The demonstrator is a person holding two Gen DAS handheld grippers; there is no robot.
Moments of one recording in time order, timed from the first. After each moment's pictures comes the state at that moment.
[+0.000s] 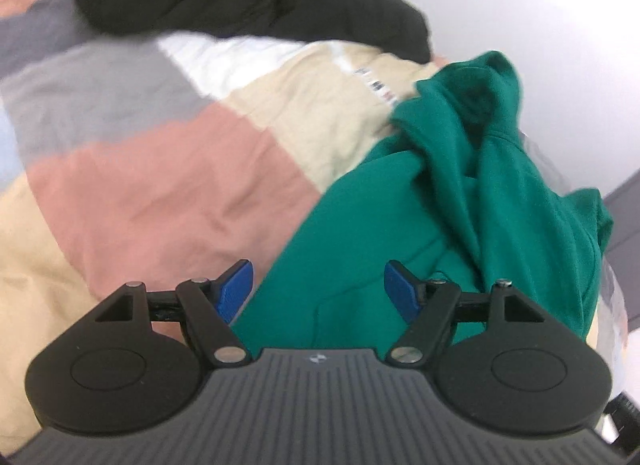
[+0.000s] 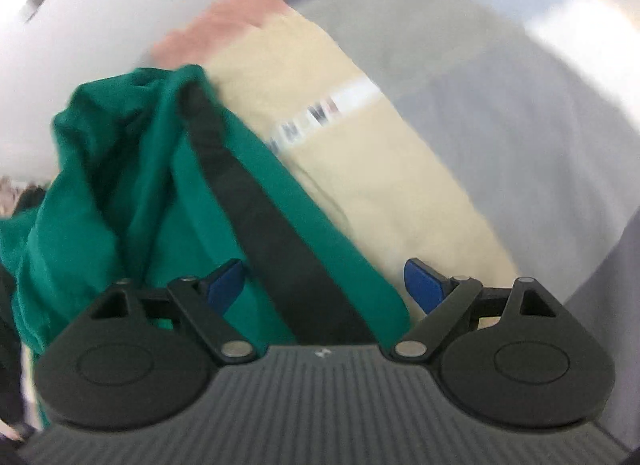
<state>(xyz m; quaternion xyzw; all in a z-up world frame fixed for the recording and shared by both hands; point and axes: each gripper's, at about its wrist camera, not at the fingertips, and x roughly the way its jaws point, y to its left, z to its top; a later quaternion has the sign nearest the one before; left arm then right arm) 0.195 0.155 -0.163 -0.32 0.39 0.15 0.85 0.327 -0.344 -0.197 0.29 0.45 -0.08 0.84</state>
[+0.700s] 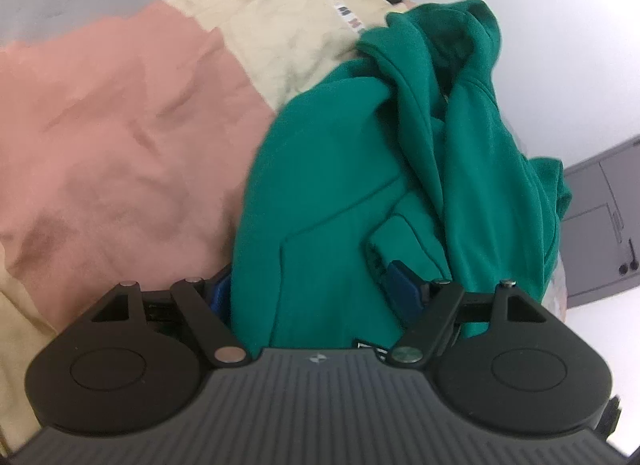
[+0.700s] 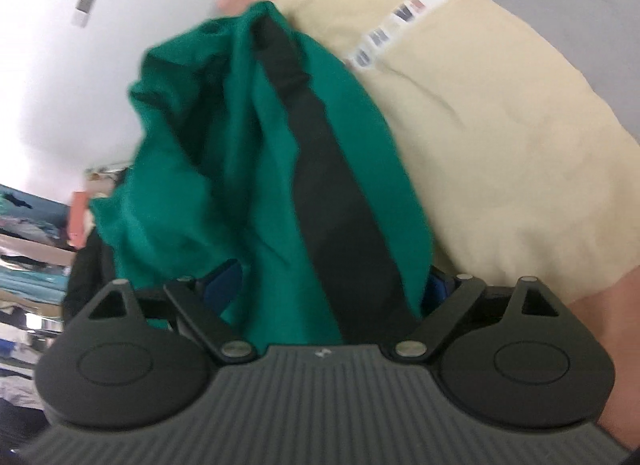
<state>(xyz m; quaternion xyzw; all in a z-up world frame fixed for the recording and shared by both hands) 0.208 0.139 -0.192 -0.39 0.43 0.04 0.82 0.325 -0.320 -0.218 0.40 0.47 0.07 0.78</state>
